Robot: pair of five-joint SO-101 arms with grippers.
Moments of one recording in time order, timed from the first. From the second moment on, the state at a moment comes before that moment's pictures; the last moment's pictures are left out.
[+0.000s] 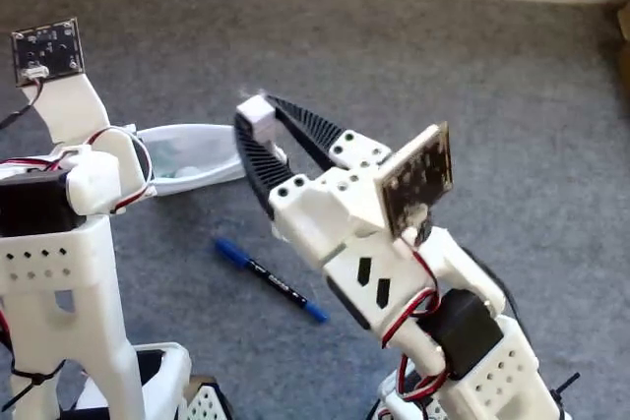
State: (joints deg) left arm -12.0 -34.8 7.6 92.6 16.3; right arm -44.9 -60.9 32.9 29.4 1.7
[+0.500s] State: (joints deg) left arm -12.0 -34.8 7.7 92.4 16.3; right arm -47.6 -57.8 59.4 -13.0 1.7
